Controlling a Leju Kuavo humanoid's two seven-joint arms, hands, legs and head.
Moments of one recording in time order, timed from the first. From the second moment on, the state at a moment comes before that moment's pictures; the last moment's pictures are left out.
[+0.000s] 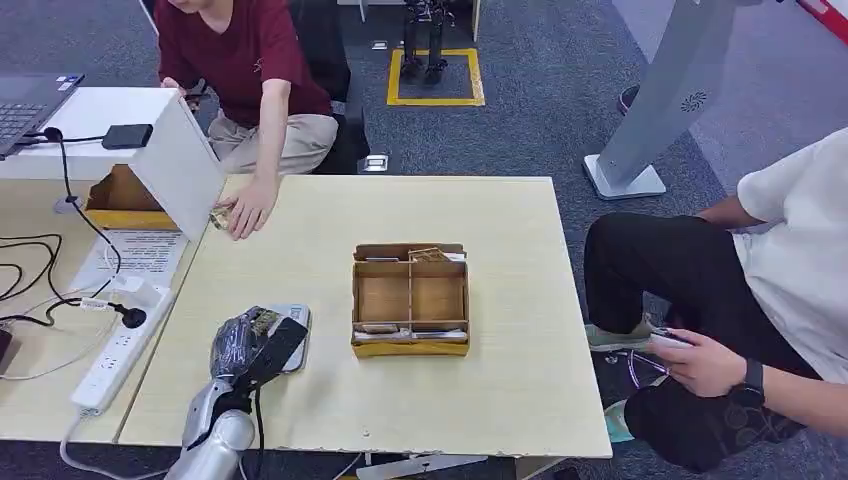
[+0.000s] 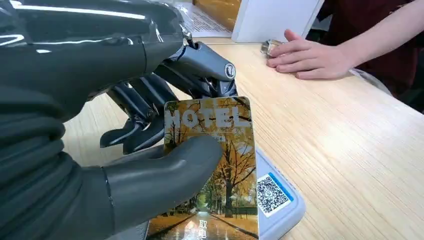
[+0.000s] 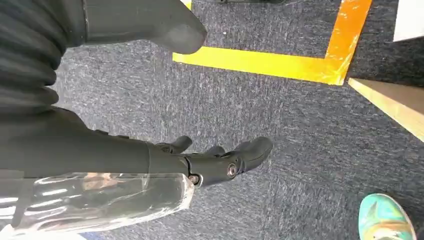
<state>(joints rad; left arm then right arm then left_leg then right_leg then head) -0.23 0.00 -0.18 -0.96 -0.94 0.46 -0.14 -0.08 0.05 -0.45 -0.27 0.75 -0.23 -0.10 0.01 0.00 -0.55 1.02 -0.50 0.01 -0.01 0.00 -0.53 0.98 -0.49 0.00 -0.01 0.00</state>
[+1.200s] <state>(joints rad) -0.23 -0.04 -0.10 -1.10 -0.47 0.33 -0.27 -0.08 0.05 -0.50 -0.28 0.81 -0.23 -0.11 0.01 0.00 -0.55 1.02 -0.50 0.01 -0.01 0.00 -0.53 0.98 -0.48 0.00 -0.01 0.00</state>
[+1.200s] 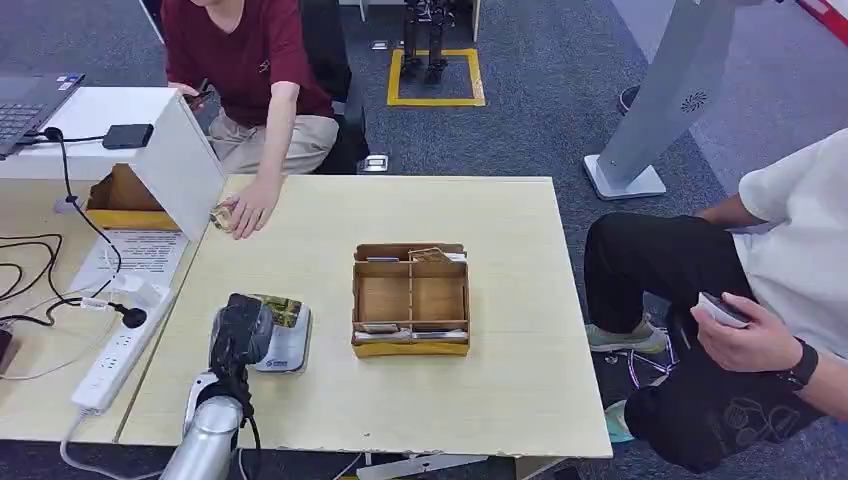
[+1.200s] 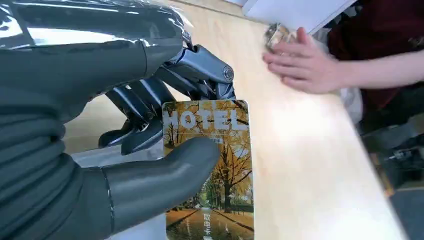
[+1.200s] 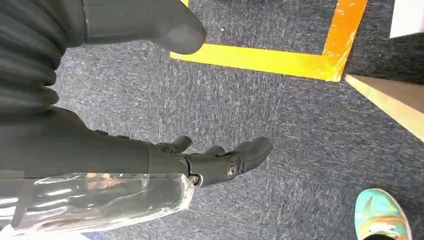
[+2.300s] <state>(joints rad) -0.43 -0.02 0.00 -1.12 -0.41 0.66 -0.40 -0.09 0.09 -0.54 -0.28 0.86 -0.24 -0.09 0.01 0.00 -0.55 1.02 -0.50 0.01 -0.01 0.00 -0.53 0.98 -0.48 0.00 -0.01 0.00</state>
